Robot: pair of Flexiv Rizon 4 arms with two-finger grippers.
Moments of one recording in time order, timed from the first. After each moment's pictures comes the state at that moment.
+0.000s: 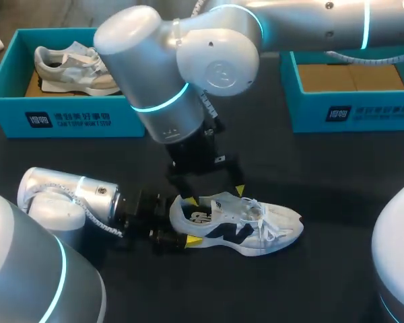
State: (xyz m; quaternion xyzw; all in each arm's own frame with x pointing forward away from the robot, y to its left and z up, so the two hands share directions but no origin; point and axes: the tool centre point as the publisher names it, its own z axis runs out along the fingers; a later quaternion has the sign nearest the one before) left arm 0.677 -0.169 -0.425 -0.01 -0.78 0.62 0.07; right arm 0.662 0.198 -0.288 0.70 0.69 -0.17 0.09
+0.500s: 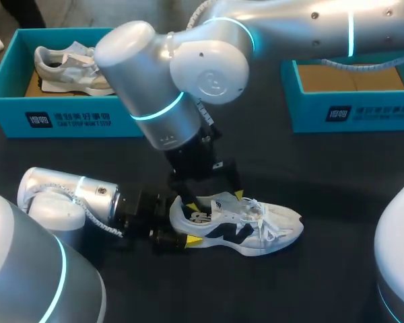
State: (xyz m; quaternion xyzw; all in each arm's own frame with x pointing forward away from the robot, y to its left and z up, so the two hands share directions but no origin) left arm 0.677 -0.169 -0.425 -0.01 -0.78 0.62 0.07; right arm 0.667 0.199 -0.317 0.70 0.68 -0.19 0.08
